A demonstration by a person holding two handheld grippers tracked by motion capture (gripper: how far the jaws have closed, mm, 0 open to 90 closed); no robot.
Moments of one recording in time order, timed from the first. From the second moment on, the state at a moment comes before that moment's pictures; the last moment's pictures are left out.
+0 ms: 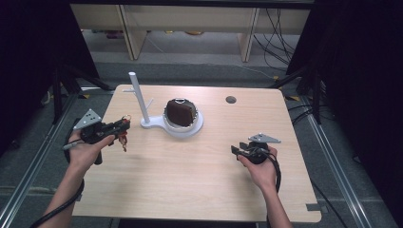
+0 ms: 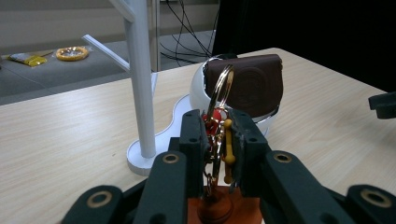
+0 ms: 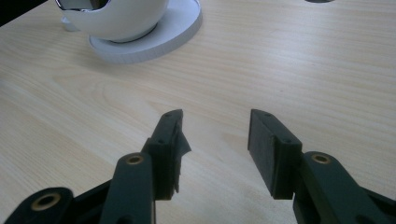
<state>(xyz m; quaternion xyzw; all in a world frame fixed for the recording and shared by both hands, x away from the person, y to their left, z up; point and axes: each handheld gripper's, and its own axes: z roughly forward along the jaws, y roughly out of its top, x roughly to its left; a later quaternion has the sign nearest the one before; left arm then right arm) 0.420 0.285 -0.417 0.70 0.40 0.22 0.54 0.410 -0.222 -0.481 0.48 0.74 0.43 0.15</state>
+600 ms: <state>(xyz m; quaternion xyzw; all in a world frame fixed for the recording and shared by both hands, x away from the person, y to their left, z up) 0.444 0.291 -0.413 0.70 0.41 0.22 0.54 0.410 -0.223 -0.481 0.49 0.74 0.43 0.17</state>
